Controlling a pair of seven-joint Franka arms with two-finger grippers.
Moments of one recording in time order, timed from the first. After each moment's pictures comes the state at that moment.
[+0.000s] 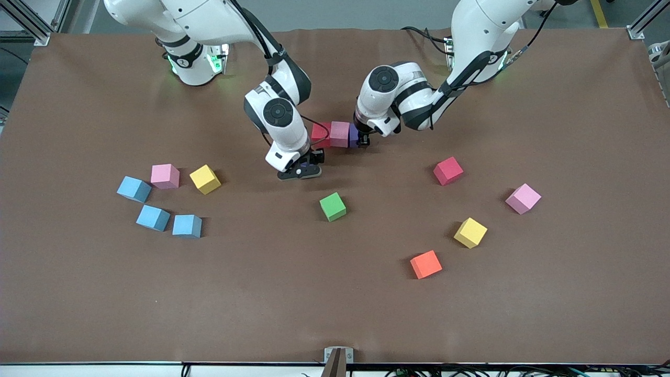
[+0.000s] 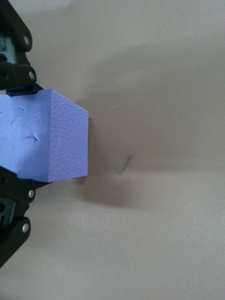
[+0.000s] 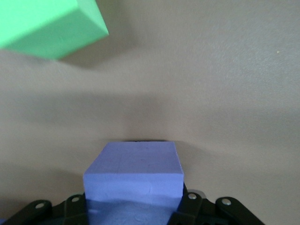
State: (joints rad) left arm -0.16 0.52 -0.74 -2.27 0.37 2.66 -2.76; right arm 0.71 0.48 0.06 -2.04 0.11 2.56 0.59
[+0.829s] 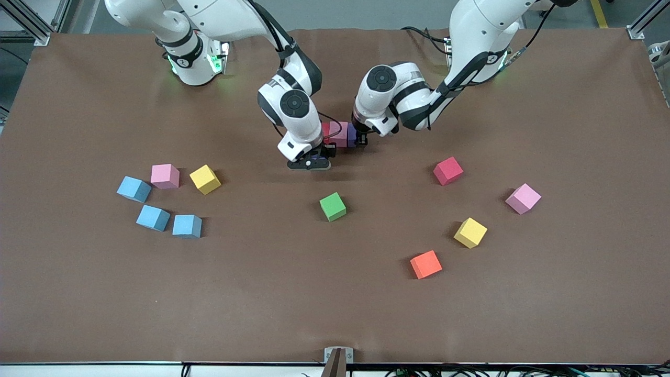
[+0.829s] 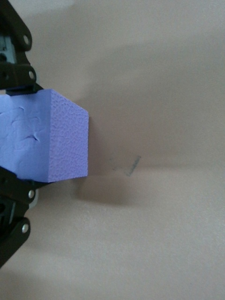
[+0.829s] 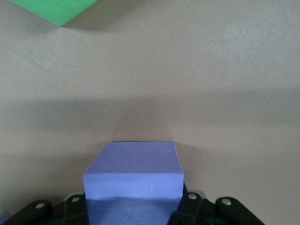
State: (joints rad) left arm -0.18 0.53 -0.74 -2.26 0.38 2.66 -2.75; right arm 0.79 0.52 0.06 -2.03 0.12 2.56 0.76
